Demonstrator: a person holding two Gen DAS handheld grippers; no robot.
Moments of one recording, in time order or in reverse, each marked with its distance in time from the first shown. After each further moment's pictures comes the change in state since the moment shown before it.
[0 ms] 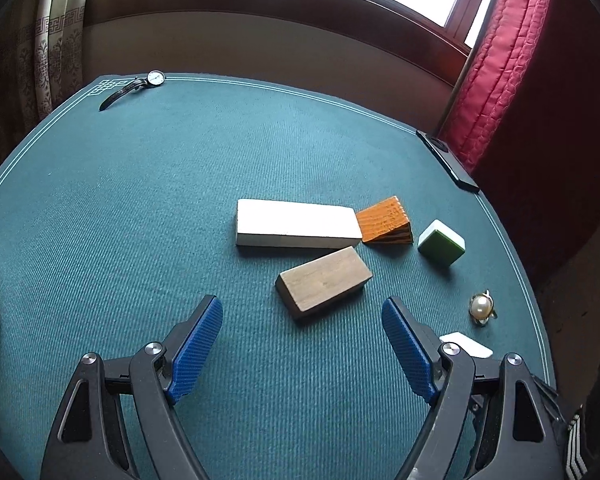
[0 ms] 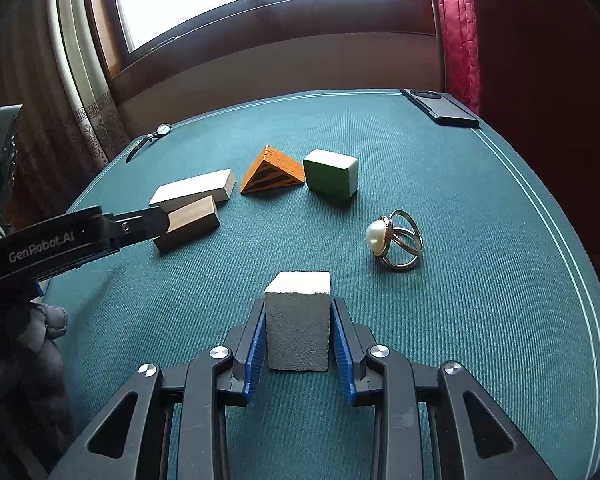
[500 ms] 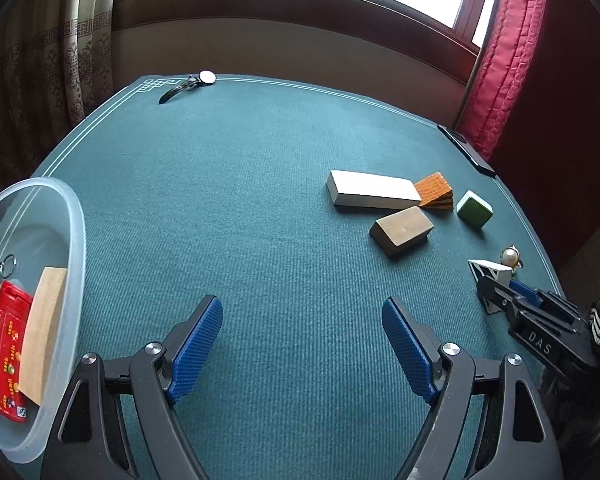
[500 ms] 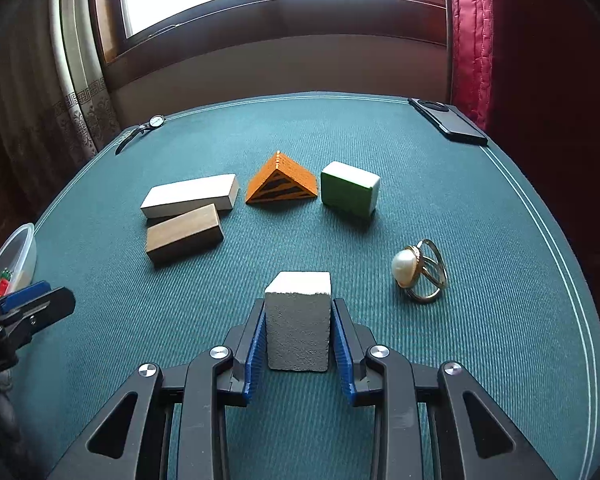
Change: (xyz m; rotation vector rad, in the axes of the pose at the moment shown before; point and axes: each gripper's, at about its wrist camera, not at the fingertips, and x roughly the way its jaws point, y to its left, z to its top) left arm -0.047 0.059 -0.034 0.044 -0.005 0.052; right arm 0.011 0.019 0.011 -0.054 0.013 -0.069
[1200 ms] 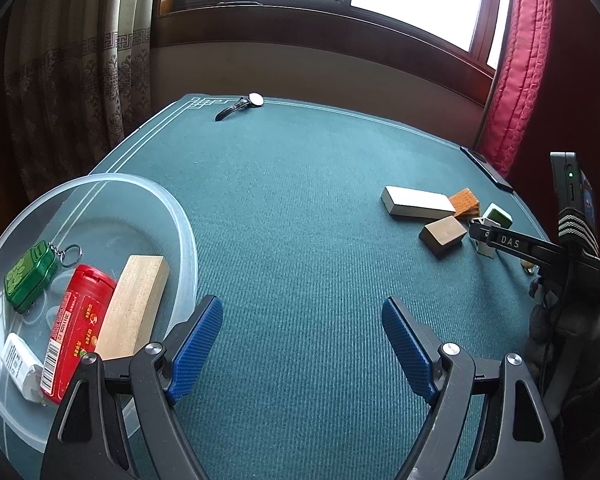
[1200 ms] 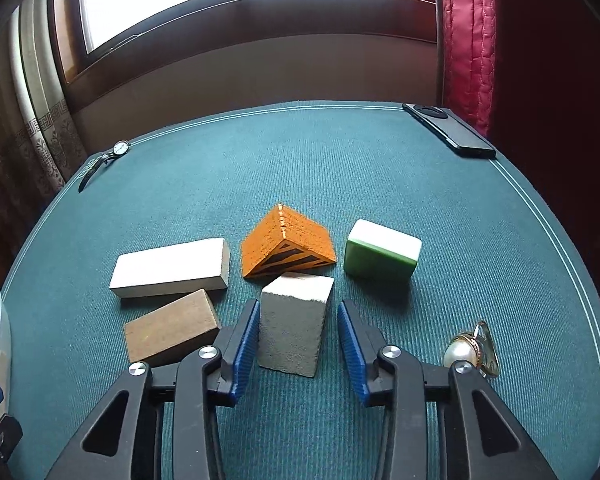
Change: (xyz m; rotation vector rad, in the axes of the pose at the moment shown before) left arm -0.042 0.048 -0.022 -0.011 -0.100 0.080; right arm 0.045 0.018 0.049 0.096 -0.008 -0.087
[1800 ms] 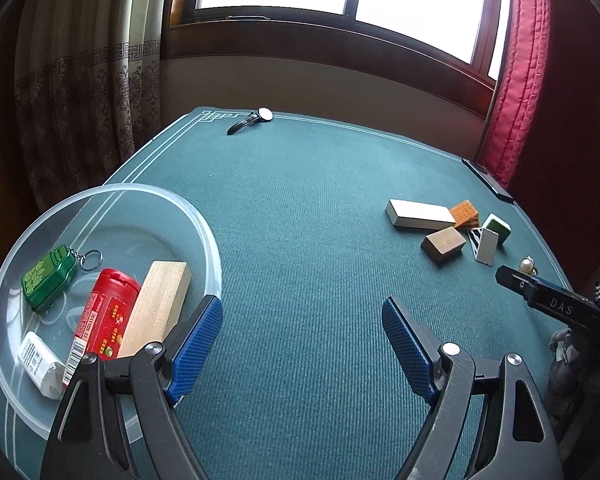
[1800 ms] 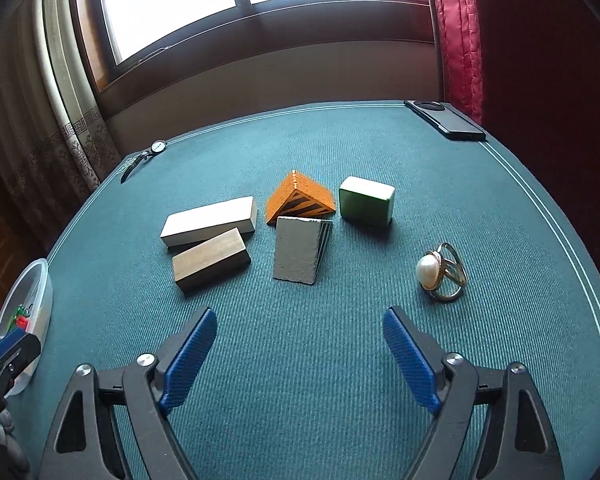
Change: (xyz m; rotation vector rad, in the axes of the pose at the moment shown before) left arm -0.017 0.005 -0.003 -0.006 -0.046 0.017; right arm -0.046 -0.012 -0.036 0.011 -0.025 0.106
